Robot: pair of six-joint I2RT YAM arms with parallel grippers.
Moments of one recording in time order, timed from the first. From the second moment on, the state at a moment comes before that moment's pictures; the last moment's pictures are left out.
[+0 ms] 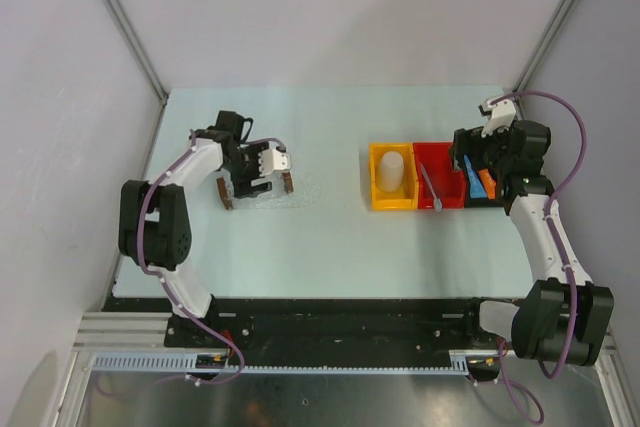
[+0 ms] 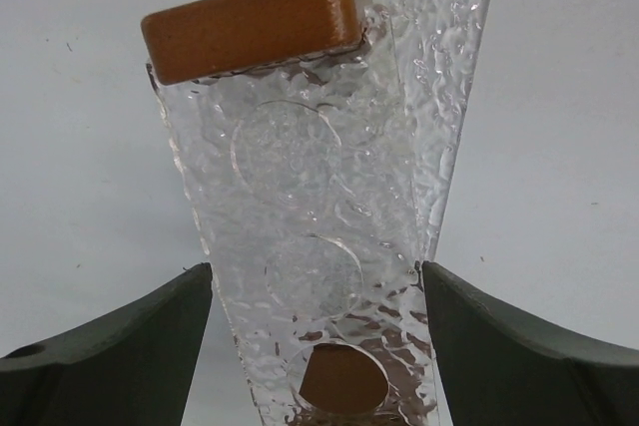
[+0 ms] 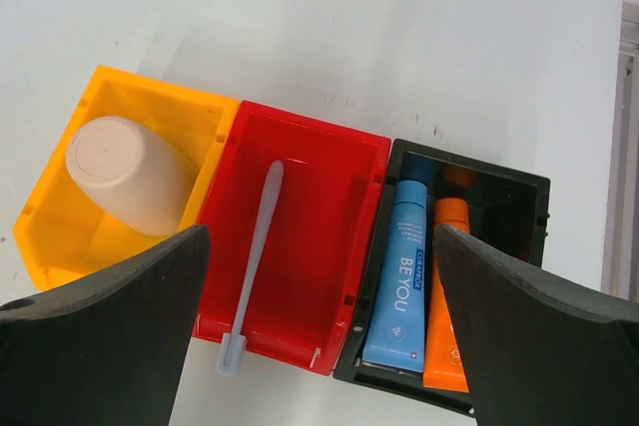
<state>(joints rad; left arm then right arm) -0.16 1.75 1.28 -0.76 0.35 1.27 -0.12 1.20 0.92 -0.11 -0.36 -0.19</state>
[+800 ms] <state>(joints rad) -0.15 1.76 1.28 -0.80 0.35 1.53 -0.12 1.21 0.92 -0.11 -0.36 -0.20</state>
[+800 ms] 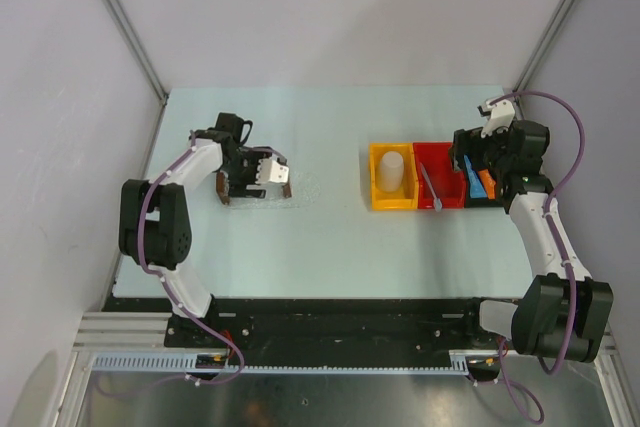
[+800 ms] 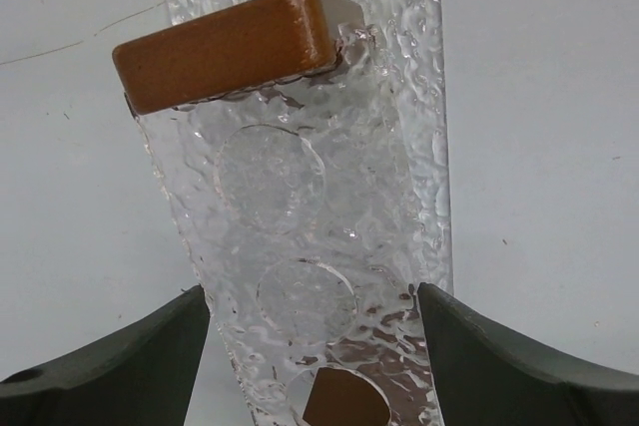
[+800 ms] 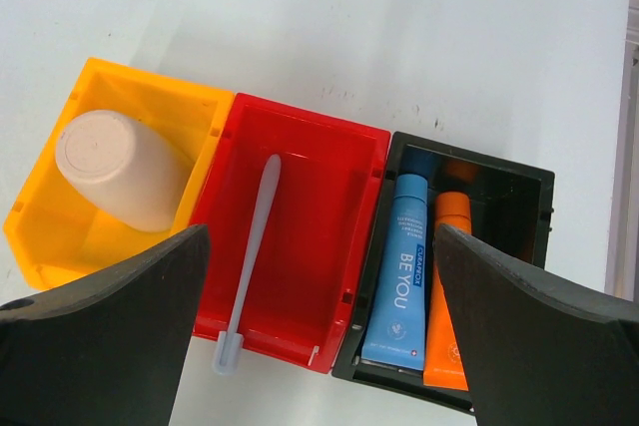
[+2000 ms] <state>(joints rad) -0.15 1.76 1.26 -0.79 0.34 1.64 -0.13 1.21 0.92 -0.11 -0.36 -0.20</state>
